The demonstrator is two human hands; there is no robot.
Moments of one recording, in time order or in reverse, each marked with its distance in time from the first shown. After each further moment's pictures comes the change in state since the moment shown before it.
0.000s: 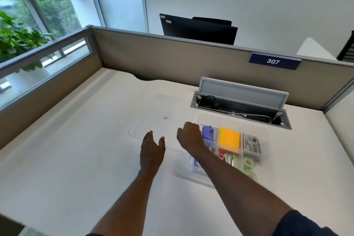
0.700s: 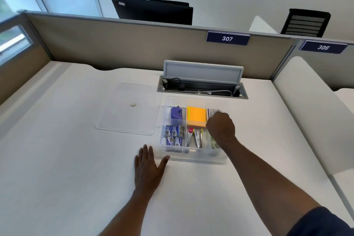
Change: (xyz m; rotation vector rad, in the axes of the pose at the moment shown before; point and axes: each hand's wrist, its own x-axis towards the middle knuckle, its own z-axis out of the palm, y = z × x) left_hand -0.103 -0.045 0.060 0.360 -0.293 0.291; right_hand -0.051 0.148 -0.096 -0.219 0.355 0.275
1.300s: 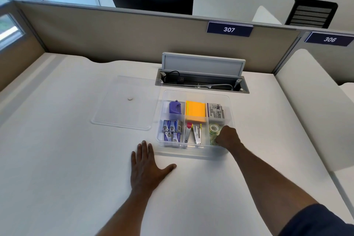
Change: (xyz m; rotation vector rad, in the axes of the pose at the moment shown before) left_hand -0.002 -0.007 0.019 0.277 -0.019 0.060; right_hand 0.002 0.067 0.031 -0.090 -0.421 0.168
